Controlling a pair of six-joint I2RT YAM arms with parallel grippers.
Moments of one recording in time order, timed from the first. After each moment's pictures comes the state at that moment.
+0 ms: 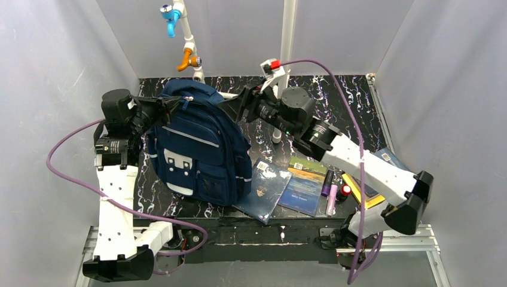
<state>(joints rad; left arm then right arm) 0.04 1.02 1.39 -0.77 0.28 -1.52 0.96 1.44 1.46 0.05 -0.03 0.46</state>
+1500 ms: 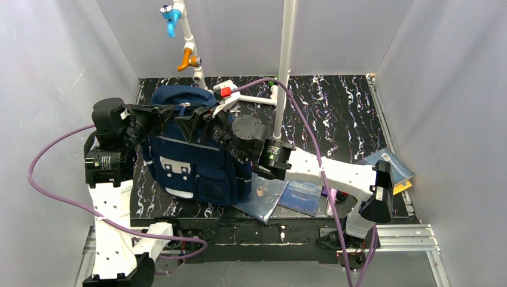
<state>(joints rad) 0.04 0.94 1.46 -0.93 0.20 -1.41 1.30 1.66 1.64 0.21 0.40 0.36</state>
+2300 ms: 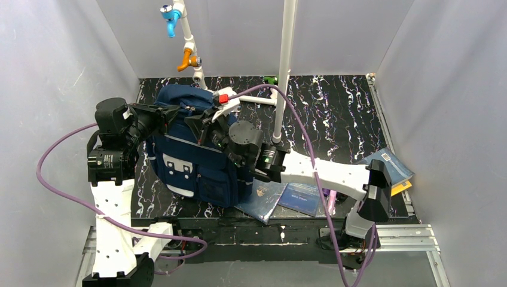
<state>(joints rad) 0.04 0.93 1.42 -0.88 0.28 -1.42 1.30 1.70 1.59 0.28 0.47 0.32</state>
